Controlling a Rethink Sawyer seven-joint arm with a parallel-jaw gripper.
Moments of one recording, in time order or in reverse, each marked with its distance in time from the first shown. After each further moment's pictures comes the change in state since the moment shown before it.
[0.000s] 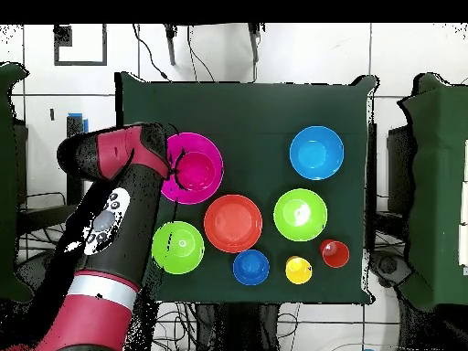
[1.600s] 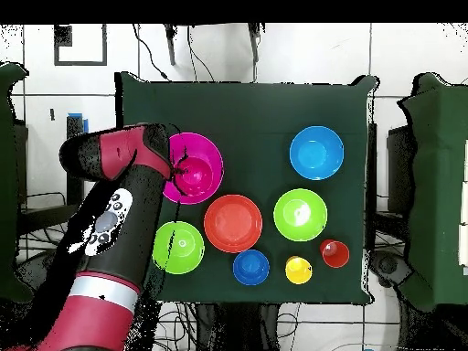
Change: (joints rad) arm -0.004 -0.007 -0.003 0.010 0.000 -0.006 0.000
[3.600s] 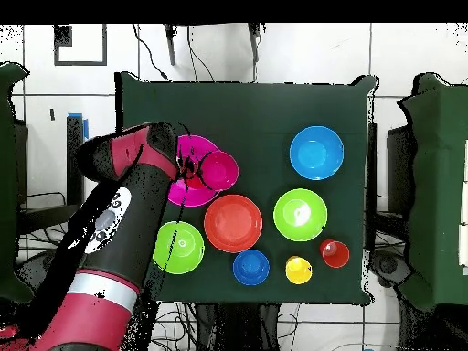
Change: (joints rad) arm 0.002 0.046 -0.074 -0.021 -0.096 0.000 0.000
